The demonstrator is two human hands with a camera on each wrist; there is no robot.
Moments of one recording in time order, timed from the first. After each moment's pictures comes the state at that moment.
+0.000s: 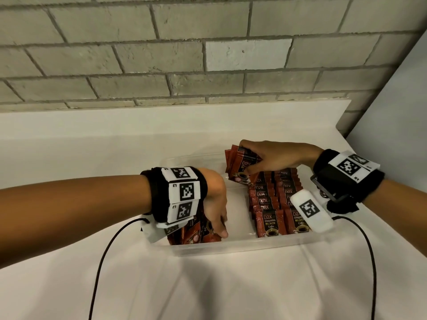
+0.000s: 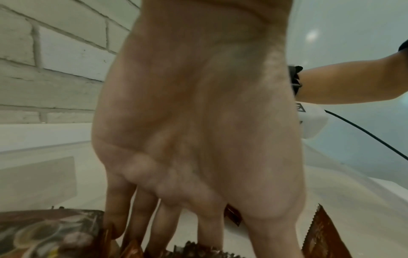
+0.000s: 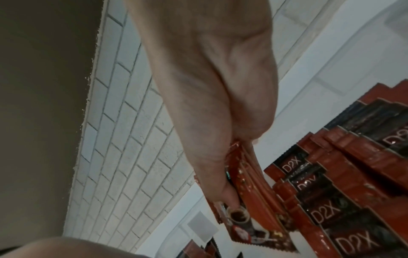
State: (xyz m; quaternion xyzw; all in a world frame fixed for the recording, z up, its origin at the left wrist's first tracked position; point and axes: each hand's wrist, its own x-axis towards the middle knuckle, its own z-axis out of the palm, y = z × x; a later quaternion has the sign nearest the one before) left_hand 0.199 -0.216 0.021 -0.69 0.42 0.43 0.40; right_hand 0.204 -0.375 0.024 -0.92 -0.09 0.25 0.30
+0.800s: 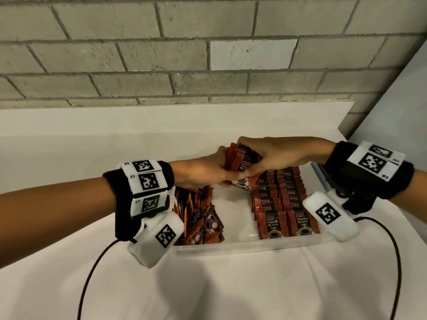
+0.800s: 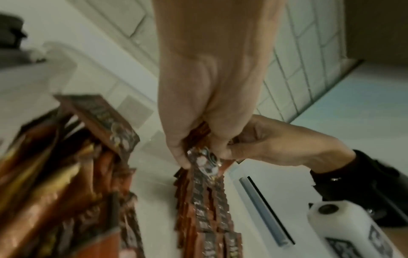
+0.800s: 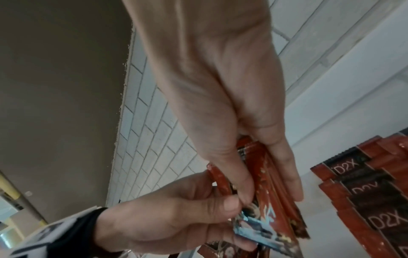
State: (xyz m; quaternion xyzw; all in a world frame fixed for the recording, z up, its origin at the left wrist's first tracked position) left_hand 0.235 -0.181 0.010 -0.79 0.25 0.40 -0.38; right_hand 0.197 -0.359 0.049 -0.89 -0.07 0.30 0.35
